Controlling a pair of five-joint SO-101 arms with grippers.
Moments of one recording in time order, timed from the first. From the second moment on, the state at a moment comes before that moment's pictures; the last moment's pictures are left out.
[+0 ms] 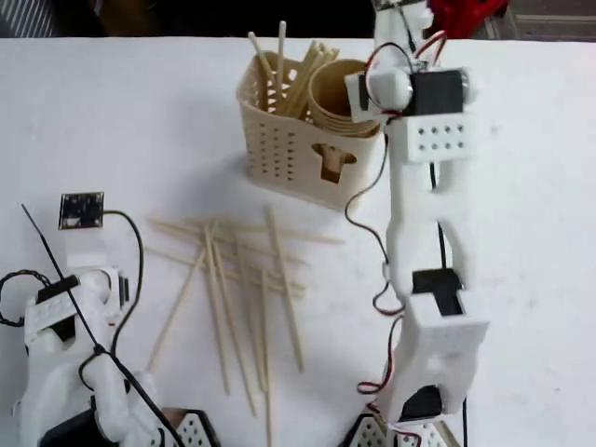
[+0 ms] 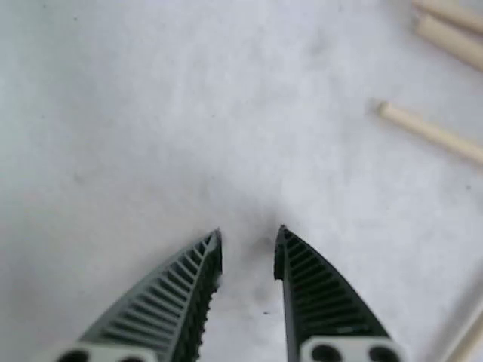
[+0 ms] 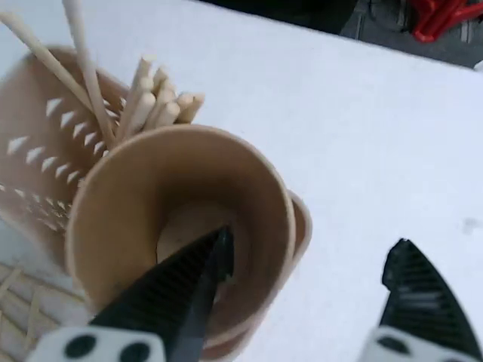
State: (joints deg) left arm -34.8 -28.8 70.3 38.1 -20.8; right arm -10.5 22.9 -52.7 90.1 10.3
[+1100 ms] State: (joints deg) left arm -34.8 -28.8 70.3 38.1 -20.8; right arm -20.2 28.4 -54.1 96.9 4.1
